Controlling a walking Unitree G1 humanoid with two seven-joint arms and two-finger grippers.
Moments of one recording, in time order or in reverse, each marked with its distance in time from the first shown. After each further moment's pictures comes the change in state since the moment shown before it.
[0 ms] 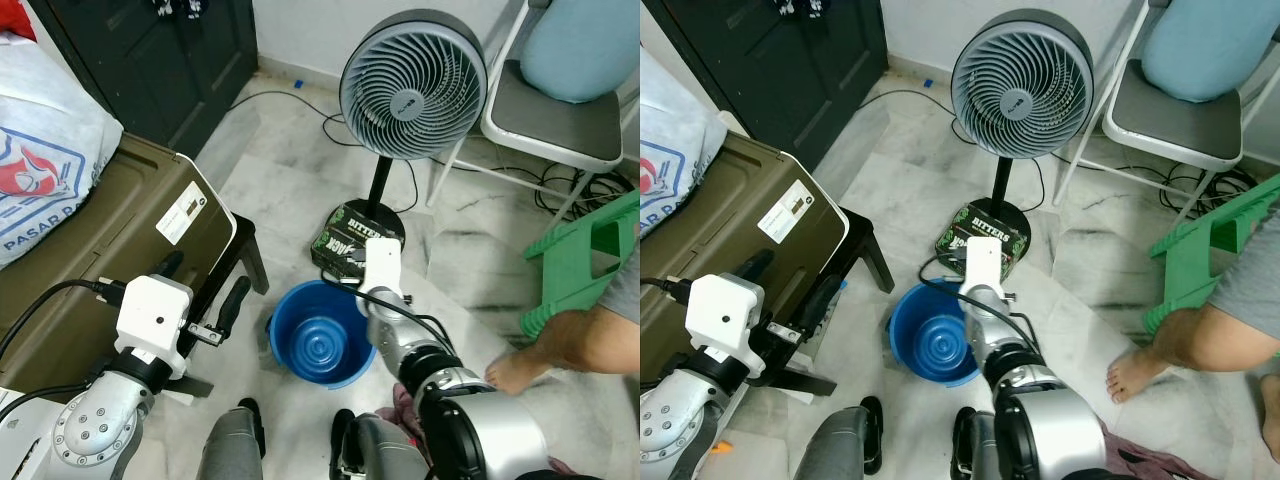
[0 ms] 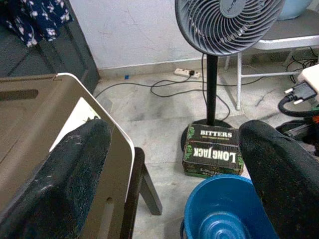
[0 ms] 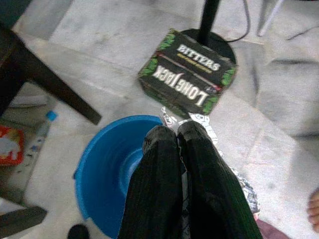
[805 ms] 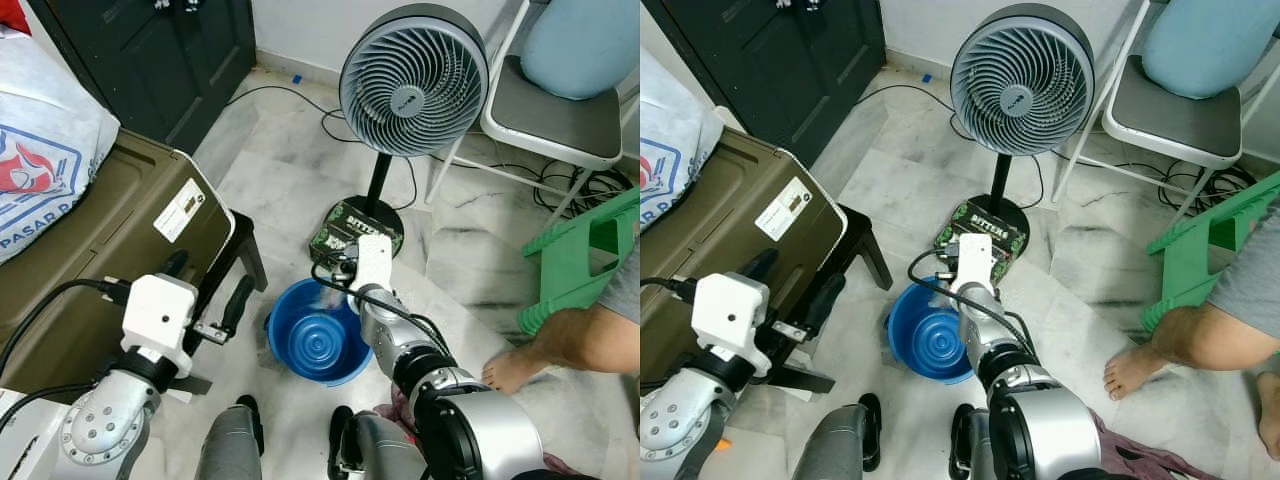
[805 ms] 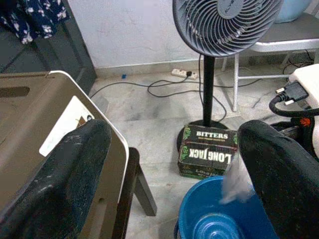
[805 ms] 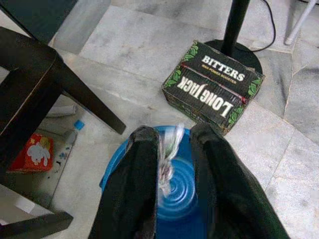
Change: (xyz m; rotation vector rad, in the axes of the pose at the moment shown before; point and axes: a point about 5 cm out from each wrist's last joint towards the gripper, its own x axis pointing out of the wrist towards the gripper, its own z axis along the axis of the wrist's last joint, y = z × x) left arm 0.003 -0.004 0.001 -0.012 -0.009 0.001; right arm -0.001 0.009 0.005 0.042 -0.056 0.091
